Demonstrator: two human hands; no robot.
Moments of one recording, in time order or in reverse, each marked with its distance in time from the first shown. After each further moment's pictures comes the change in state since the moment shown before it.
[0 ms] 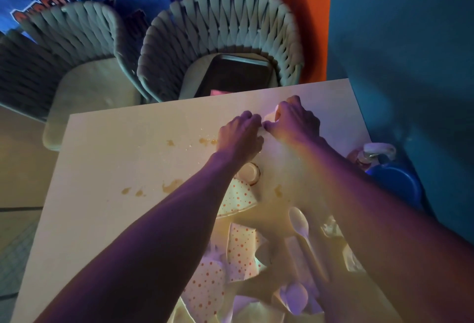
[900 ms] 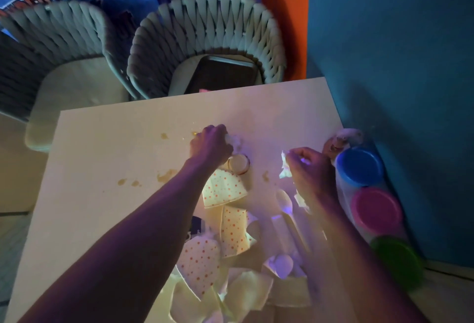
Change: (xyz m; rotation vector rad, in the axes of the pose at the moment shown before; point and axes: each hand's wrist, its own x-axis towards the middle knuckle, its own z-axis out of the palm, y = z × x) left_hand -0.047 -0.023 -0.019 -0.012 -0.144 -0.286; right_hand -0.153 0.033 0.000 0.813 0.182 0.368
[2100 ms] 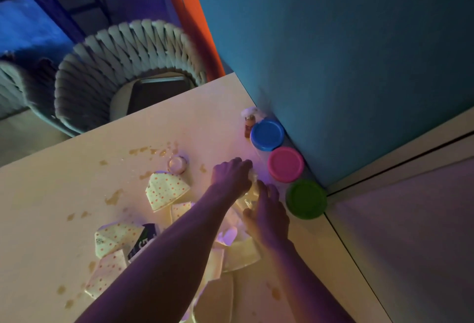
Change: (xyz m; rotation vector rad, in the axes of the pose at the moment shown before) left_hand -0.109 0.160 0.067 0.318 -0.283 0.523; right_hand -0.107 0.106 -0.042 -0.467 -0.059 0.087
